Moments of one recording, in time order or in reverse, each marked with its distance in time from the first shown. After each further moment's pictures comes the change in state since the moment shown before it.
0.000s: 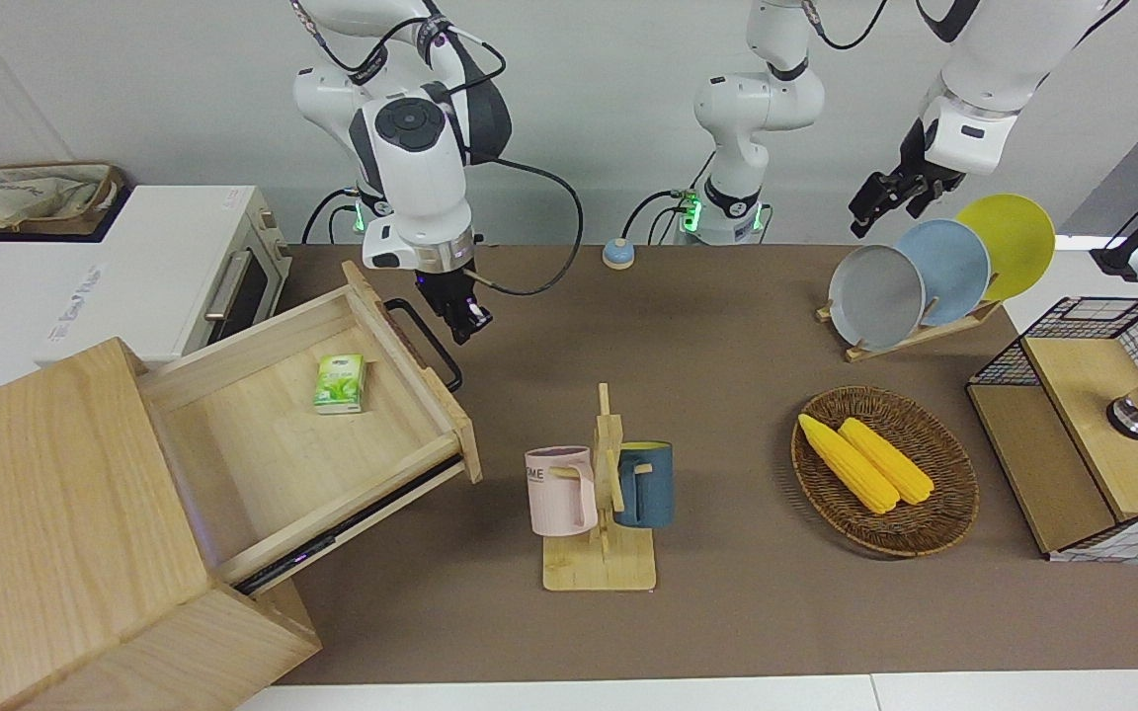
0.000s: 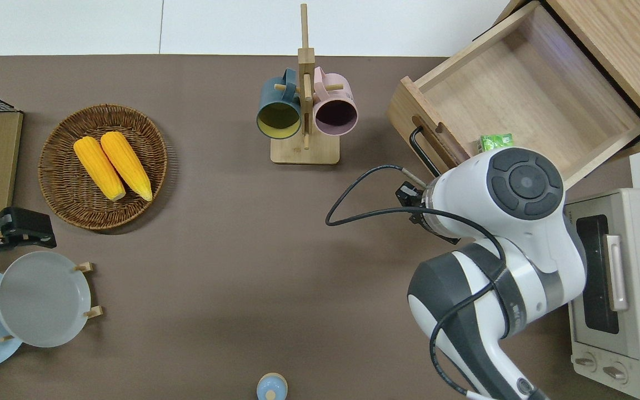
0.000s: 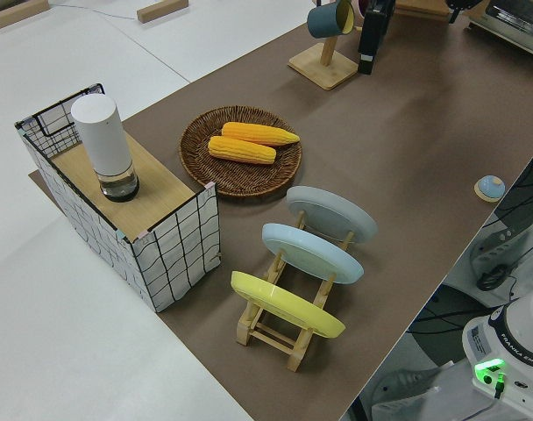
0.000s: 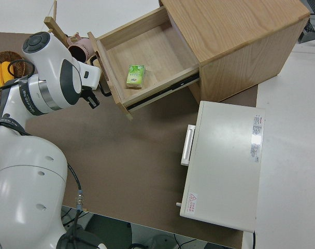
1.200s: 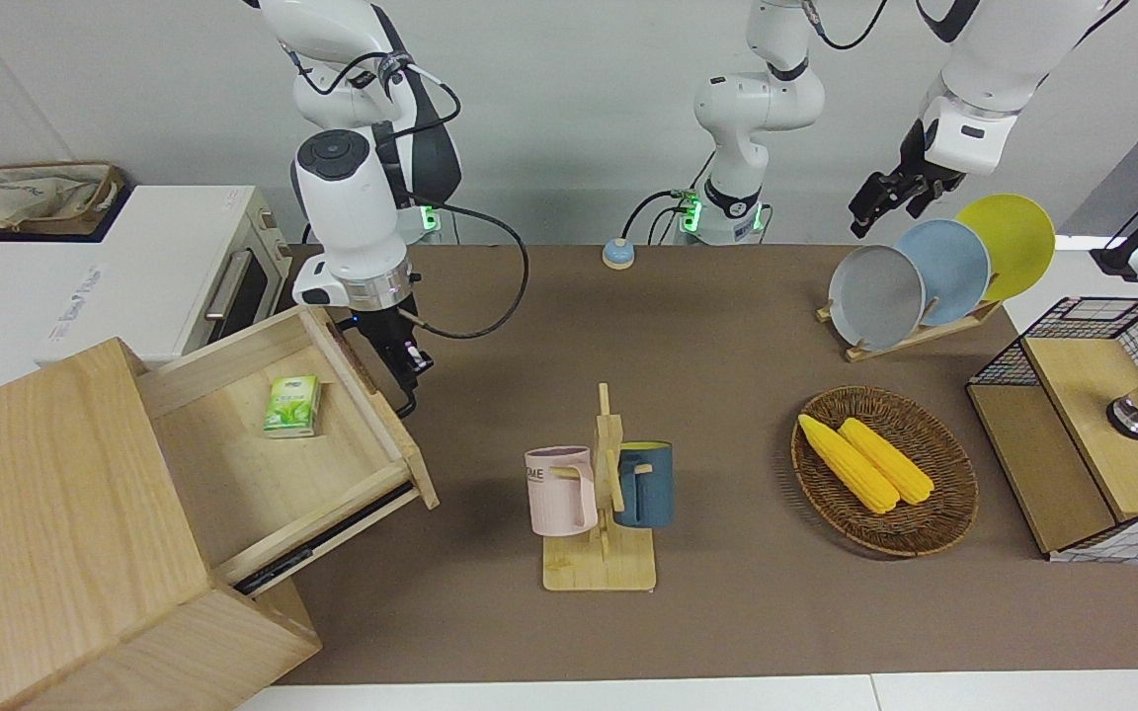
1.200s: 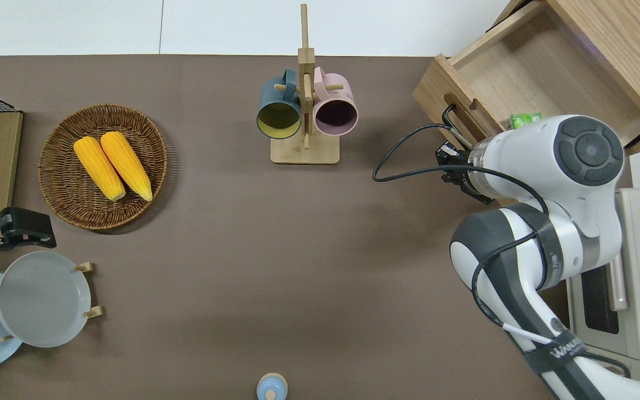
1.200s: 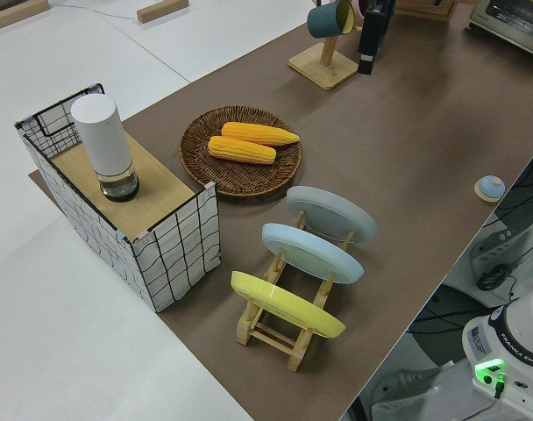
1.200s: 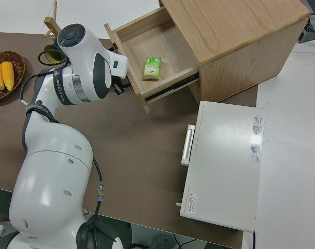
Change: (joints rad) left arm 0.000 0.000 0.000 0.000 0.000 0.000 0.000; right arm -0.002 0.074 -0.132 0.042 -0.026 0.160 -0.077
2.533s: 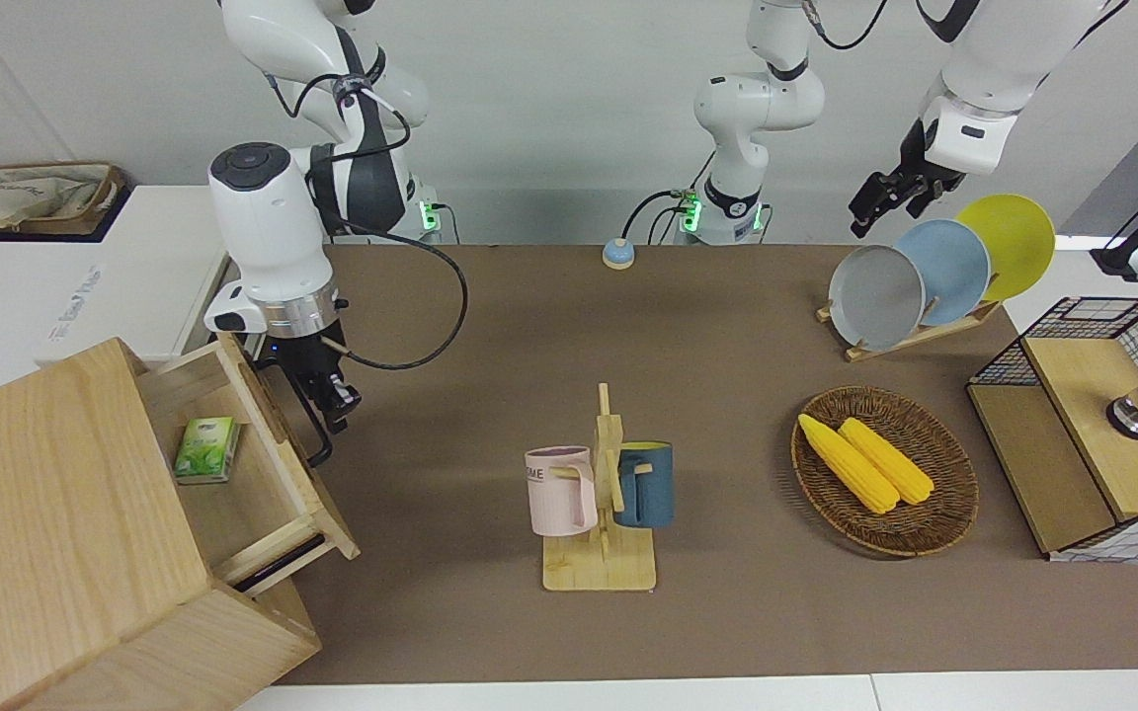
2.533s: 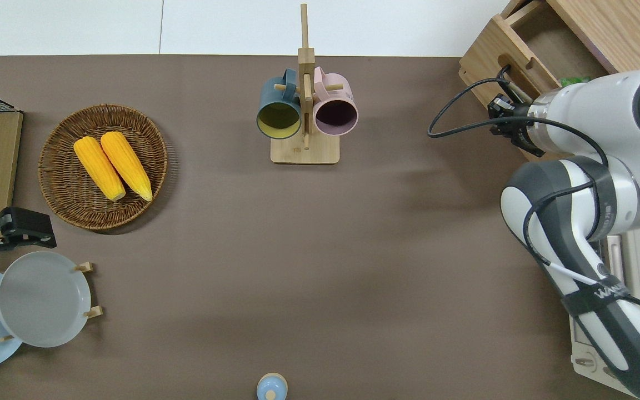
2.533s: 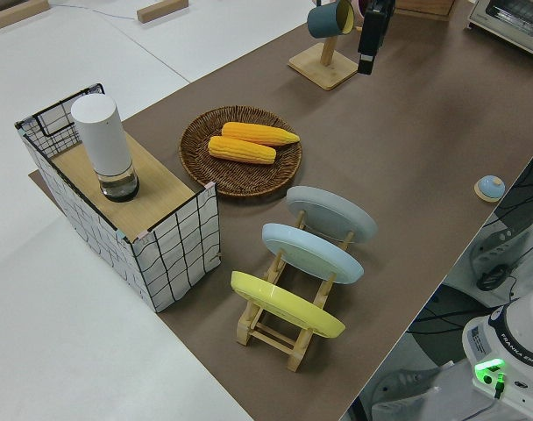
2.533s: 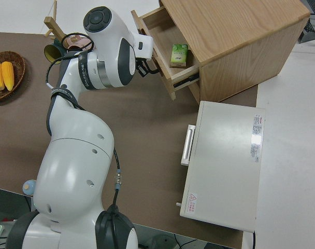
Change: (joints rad) left arm 0.000 0.000 0.000 0.000 0.000 0.000 0.000; right arm -0.022 0.105 -0.108 0.165 -0.053 0.072 -0.148
